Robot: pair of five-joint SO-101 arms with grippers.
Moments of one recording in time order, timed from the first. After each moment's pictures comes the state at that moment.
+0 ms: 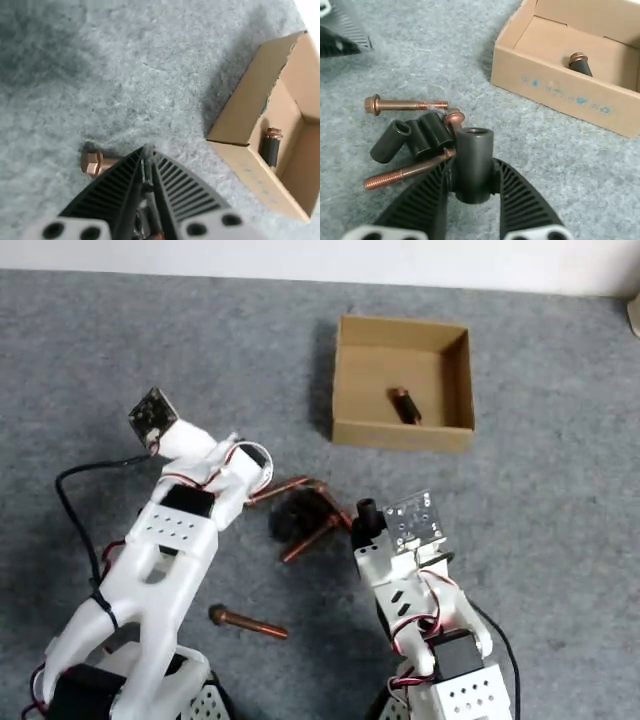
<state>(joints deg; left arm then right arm) 8.5 -25.8 50.9 29.6 64.5 -21.4 -100.4 92.6 44.6 7.0</state>
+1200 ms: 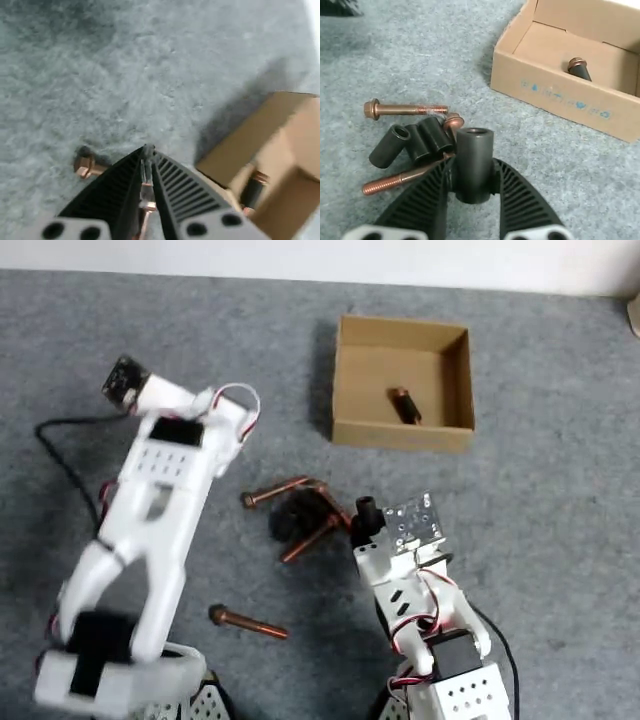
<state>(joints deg) 3.7 -5.9 18.8 54.5 74.0 -21.4 -100.6 93.8 42.2 7.0</state>
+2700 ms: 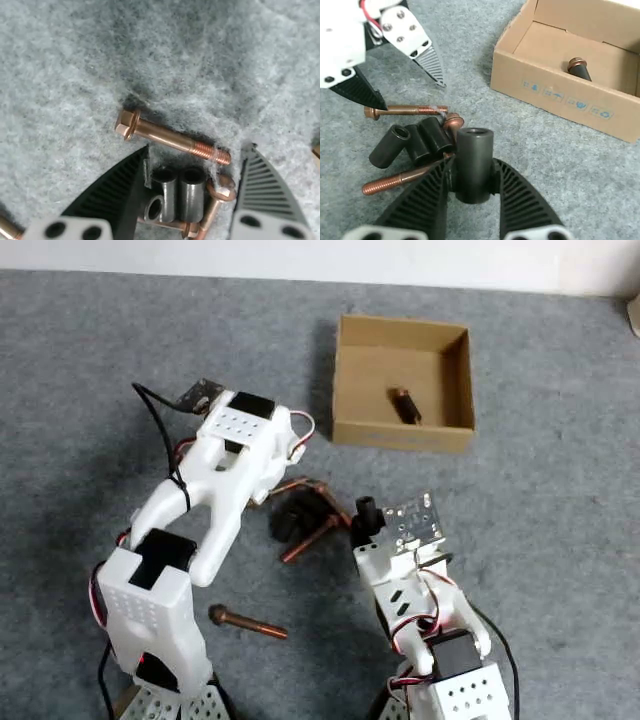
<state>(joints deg) 12.5 19.1 2.8 72.2 77.4 -21.4 -100.6 93.8 42.2 7.0</state>
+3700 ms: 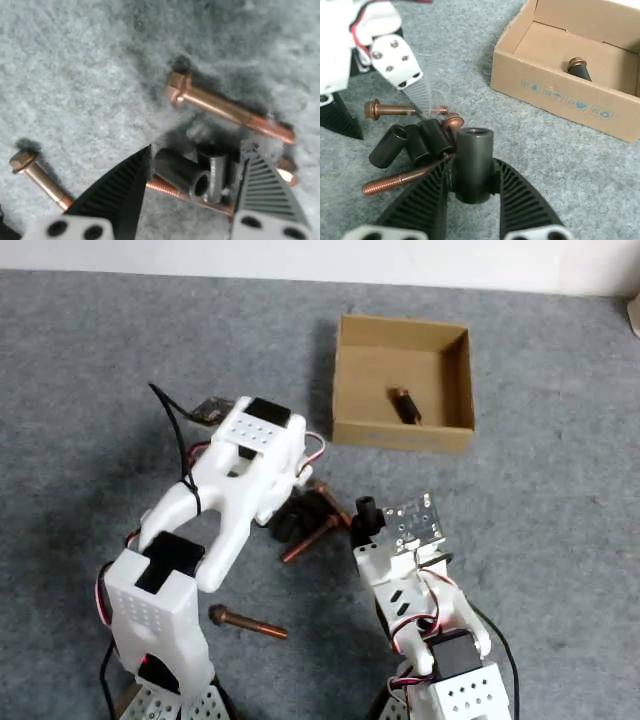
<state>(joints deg) 16.0 19.1 4.4 81.1 79.6 -21.4 -100.6 93.8 42.2 7.0</state>
